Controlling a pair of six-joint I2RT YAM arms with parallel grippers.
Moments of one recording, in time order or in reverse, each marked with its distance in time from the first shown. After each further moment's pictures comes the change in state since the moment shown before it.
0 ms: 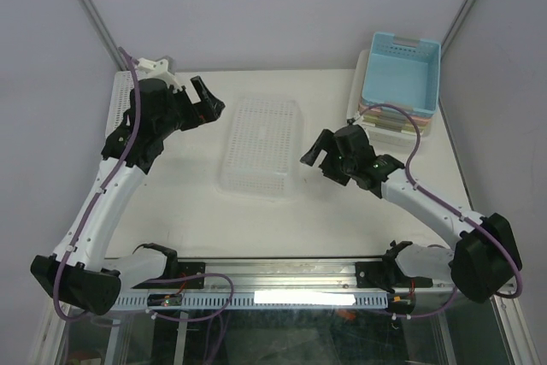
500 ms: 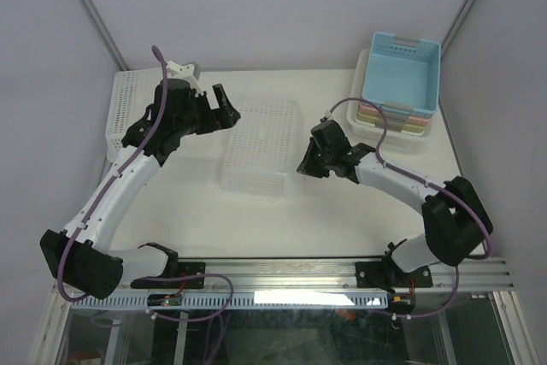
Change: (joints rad) left arm -0.085 0.105 -0.011 -0.006 0.017 0.024; right arm 0.060 0.203 0.080 0.027 -0.051 -0.127
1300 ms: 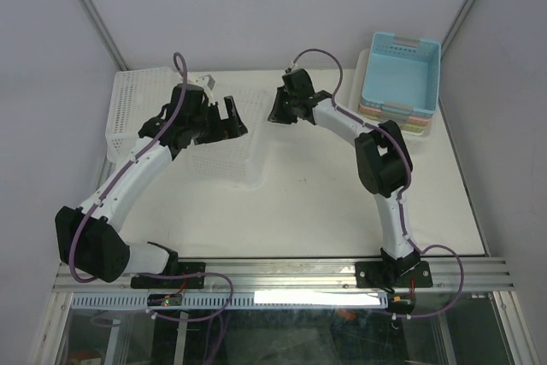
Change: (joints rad) left arm 0.000 0.107 -0.034 -0.019 0.068 -0.003; right arm -0.099 0.731 0.831 -0.007 -0.126 -0.199
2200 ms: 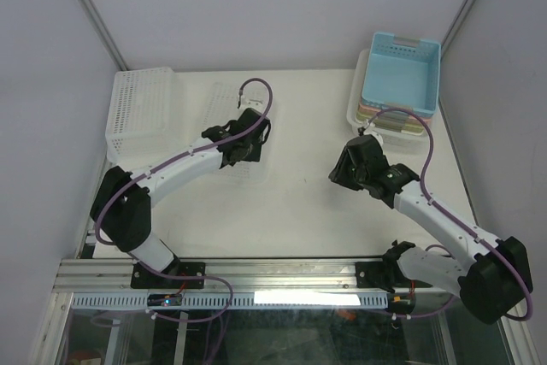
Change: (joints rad) left arm -0.347 0.250 -0.002 -0.022 -0.528 0.064; right arm 0.000 -1.100 -0.991 -0.177 0.248 0.105
